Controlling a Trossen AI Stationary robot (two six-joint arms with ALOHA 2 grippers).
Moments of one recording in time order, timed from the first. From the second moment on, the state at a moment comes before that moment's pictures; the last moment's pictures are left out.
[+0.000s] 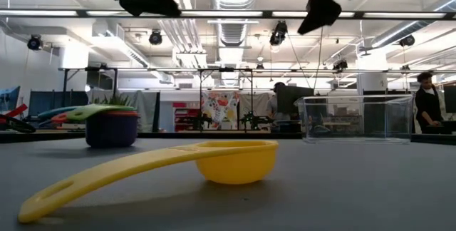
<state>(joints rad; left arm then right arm) -0.35 1.24 0.83 -0.17 -0.44 -0.12 0.02 1.22 1.10 -0.69 -0.05 0.13</state>
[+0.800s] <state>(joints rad) -0.34 1.02 0.46 0.48 -0.49 -0.13 0.32 1.36 1.08 -0.73 0.06 0.38</state>
